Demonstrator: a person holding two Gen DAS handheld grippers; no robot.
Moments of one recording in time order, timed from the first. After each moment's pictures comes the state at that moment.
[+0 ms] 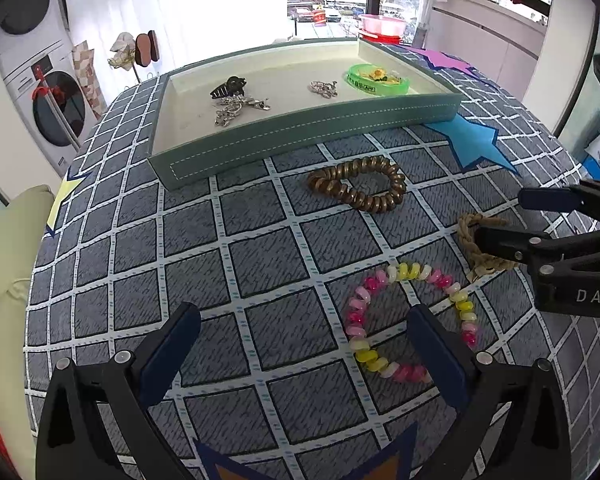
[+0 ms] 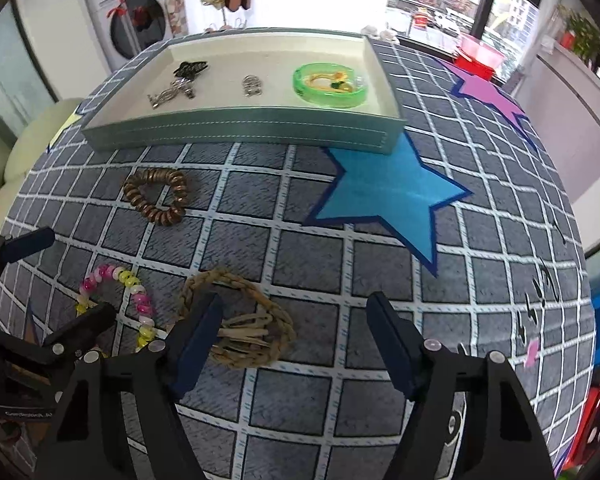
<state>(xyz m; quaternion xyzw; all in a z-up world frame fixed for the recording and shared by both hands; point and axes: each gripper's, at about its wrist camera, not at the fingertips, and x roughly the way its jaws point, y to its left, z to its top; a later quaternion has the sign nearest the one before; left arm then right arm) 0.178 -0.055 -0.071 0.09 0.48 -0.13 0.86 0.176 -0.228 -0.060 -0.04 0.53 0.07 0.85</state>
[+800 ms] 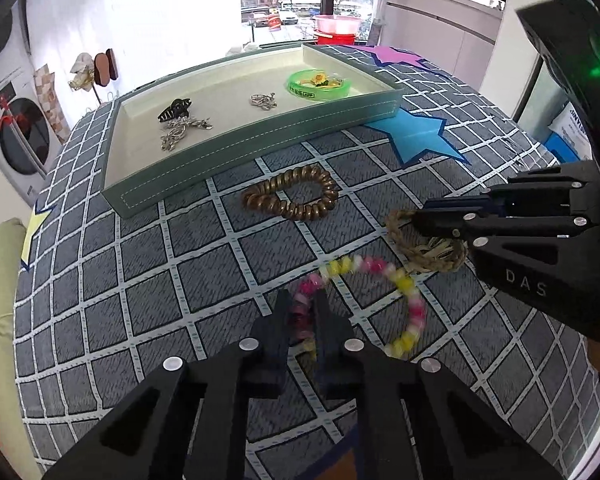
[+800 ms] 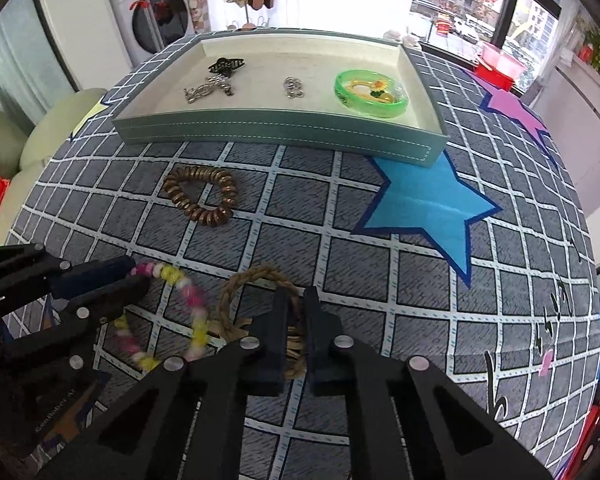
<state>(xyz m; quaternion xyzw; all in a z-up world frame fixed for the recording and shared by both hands) 0.170 -0.075 -0.060 0.10 0.47 -0.20 0.85 0.171 -0.212 -0.056 -0.04 0.52 0.09 0.85</state>
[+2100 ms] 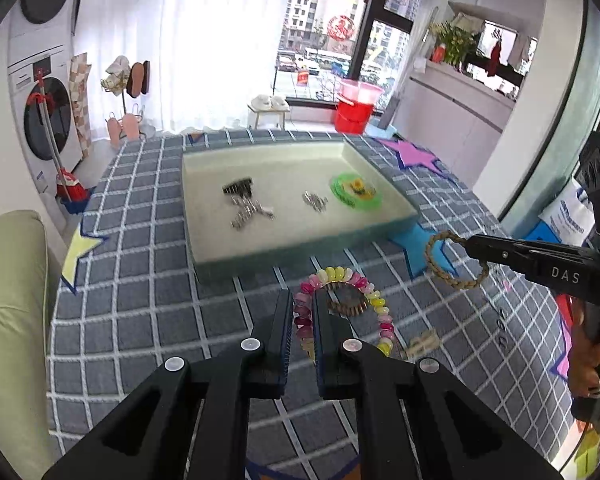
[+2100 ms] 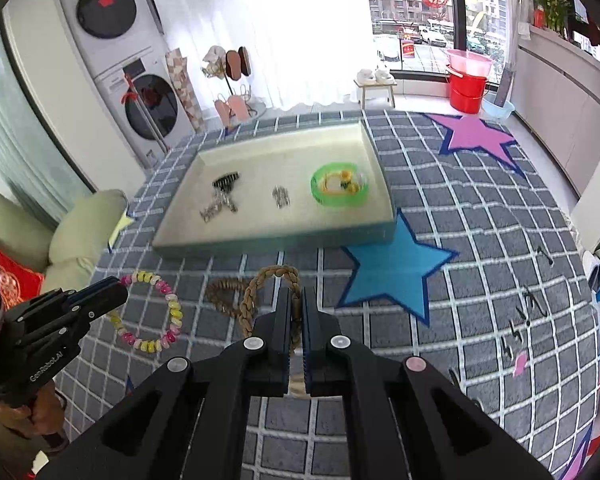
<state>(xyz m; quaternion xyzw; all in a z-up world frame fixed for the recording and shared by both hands) 0.194 -0.007 0.017 -0.01 0.40 -0.20 0.90 0.178 -0.244 0.033 0.08 0.44 0.08 0.89</state>
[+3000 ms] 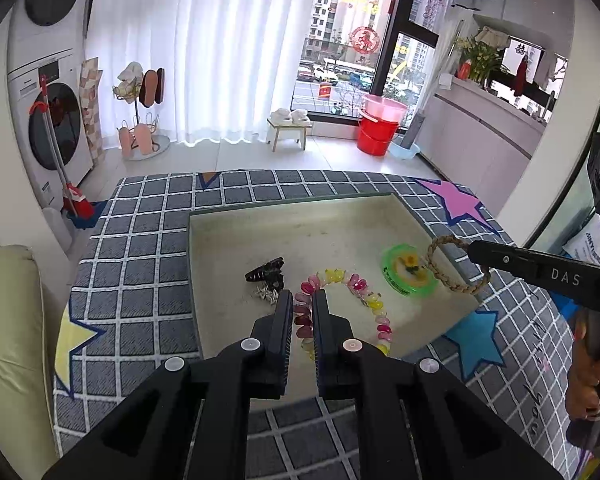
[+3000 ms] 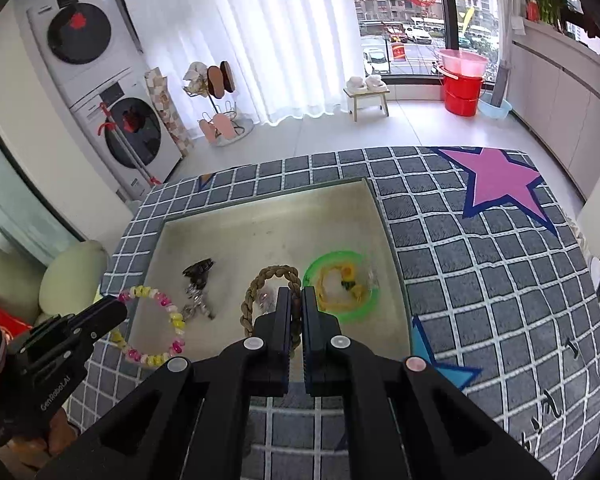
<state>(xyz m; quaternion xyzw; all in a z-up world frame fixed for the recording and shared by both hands) 0.310 -0.019 0.015 -0.02 0.39 -0.16 0.91 0.306 -0.248 0.027 0.11 0.44 0.06 0.89</state>
